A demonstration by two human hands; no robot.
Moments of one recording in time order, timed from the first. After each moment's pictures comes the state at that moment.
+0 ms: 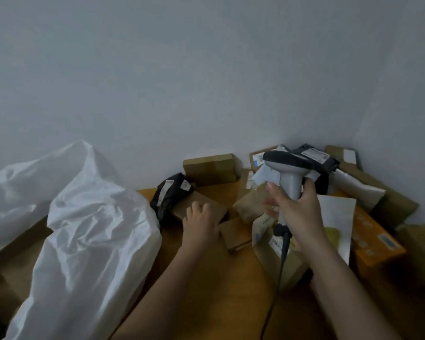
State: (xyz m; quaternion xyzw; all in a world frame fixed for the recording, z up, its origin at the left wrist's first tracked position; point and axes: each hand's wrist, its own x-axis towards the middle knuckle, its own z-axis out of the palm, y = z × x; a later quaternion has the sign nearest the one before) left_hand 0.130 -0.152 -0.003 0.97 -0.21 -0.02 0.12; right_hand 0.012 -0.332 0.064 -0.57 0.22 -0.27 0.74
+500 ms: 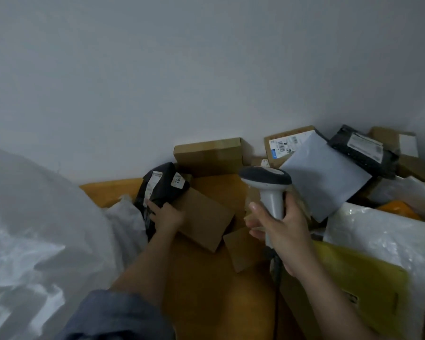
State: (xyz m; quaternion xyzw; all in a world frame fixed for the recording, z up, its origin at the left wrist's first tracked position) left_hand 0.322 -0.141 -0.098 0.96 0.11 -0.20 0.18; right_hand 0.138 -0.328 -0.024 -0.60 0.24 -0.15 0.75
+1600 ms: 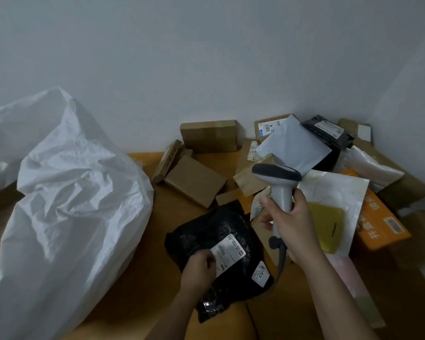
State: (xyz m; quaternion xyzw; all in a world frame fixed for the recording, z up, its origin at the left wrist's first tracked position) left_hand 0.043 -0.092 -0.141 0.93 -0.12 -0.22 0.26; right_hand 0.003 -0.306 0.003 -0.62 0.28 -0.16 0.72
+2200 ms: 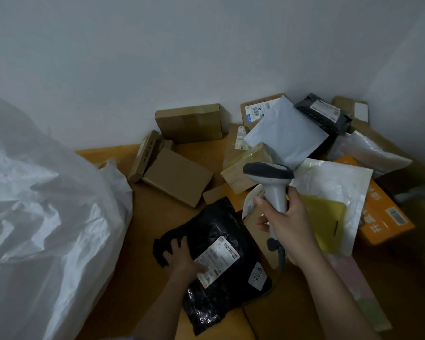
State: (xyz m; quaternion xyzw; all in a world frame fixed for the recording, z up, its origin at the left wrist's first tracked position) left_hand 0.110 -0.100 -0.185 0.93 0.01 -0.36 0.09; right_hand 0.030 -0.326 -0.037 -0.63 0.30 -0.13 0.70
